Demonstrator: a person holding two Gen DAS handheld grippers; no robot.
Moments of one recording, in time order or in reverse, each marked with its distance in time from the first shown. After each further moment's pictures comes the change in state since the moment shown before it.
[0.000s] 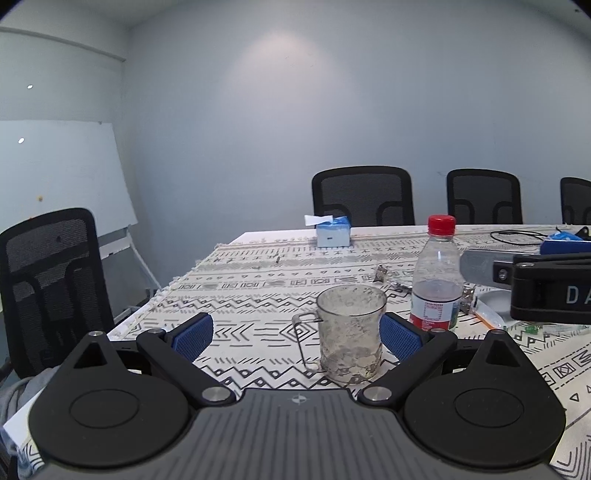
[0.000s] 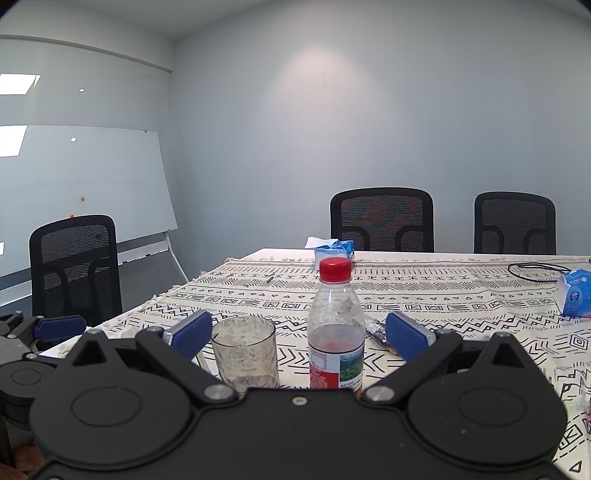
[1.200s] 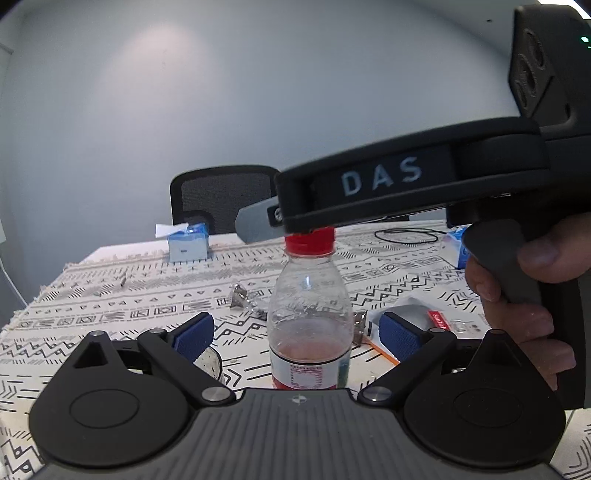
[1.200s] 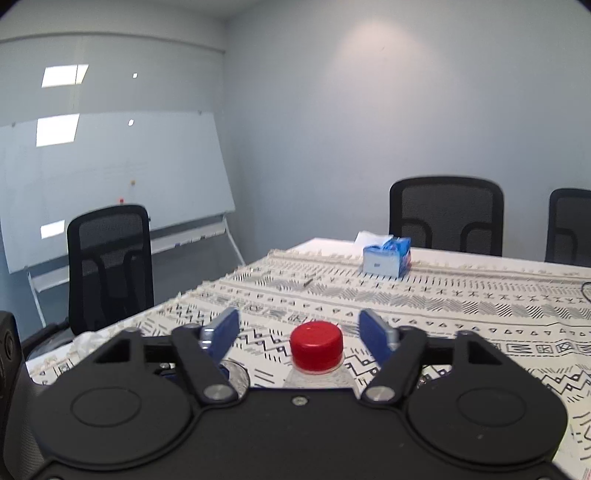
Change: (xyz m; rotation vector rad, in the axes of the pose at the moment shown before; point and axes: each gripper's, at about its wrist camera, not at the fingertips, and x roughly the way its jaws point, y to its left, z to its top) left arm 0.123 -0.074 0.002 0.031 0.002 -0.439; right arm 0.142 -0.059 0.047 -0.060 0.121 0.263
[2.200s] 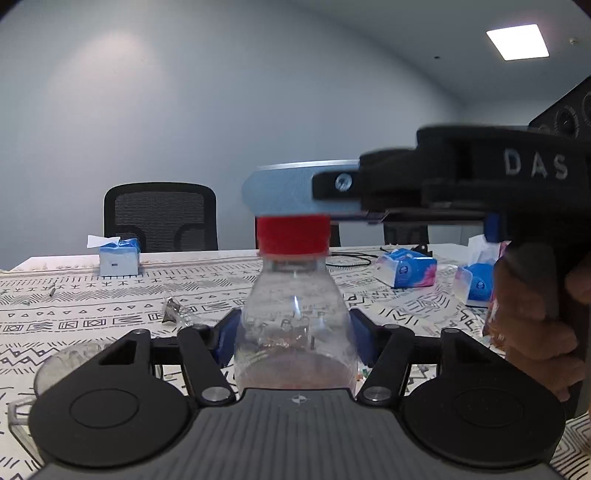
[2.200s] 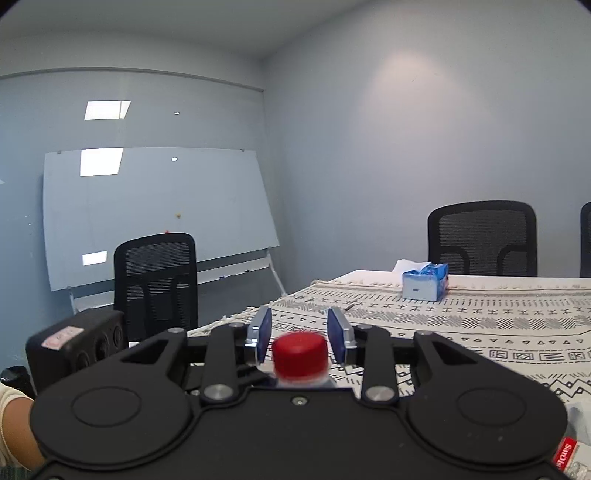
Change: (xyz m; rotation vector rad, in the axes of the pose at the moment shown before) left arm -0.002 0.006 -0.031 0.024 -0.137 -0.244; right arm -0.051 0.004 -0.039 -0.011 -0.202 0.112
